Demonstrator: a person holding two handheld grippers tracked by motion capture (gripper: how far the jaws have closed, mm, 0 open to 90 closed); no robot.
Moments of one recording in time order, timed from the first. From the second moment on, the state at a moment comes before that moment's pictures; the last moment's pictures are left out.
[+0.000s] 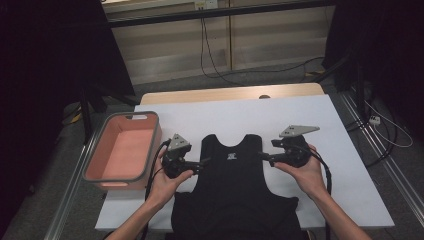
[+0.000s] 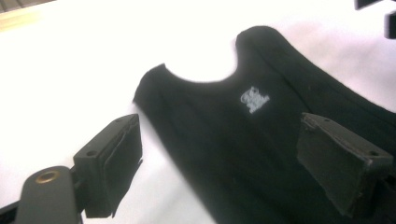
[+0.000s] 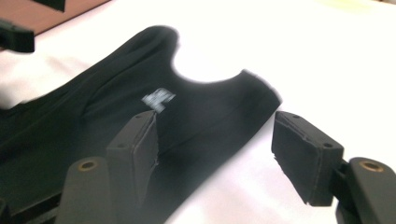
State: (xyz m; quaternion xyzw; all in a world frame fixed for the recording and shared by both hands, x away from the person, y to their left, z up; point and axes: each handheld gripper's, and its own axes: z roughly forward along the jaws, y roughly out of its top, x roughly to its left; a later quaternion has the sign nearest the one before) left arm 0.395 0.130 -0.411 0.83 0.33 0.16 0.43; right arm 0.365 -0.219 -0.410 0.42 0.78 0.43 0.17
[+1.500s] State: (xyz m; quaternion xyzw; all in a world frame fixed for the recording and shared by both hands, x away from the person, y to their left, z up) left arm 0.506 0.099 -0.463 0.84 0.36 0.10 0.40; right arm 0.472 -0.196 -0.457 0.45 0.81 0.35 0.13
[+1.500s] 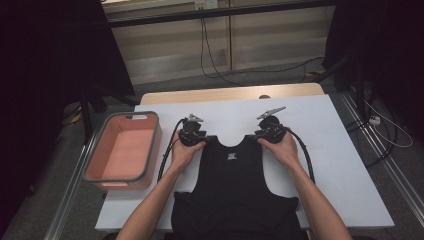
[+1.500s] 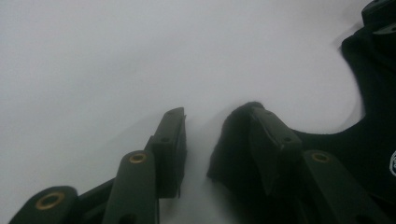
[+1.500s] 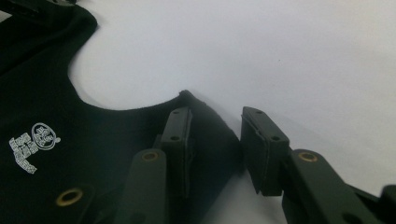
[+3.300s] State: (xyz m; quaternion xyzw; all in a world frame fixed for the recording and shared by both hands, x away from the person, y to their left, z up) left arm 0.503 0.108 -0.432 0.80 0.38 0.08 0.45; right arm 0.467 -0.207 -0.433 0.46 0.77 0.40 0.17
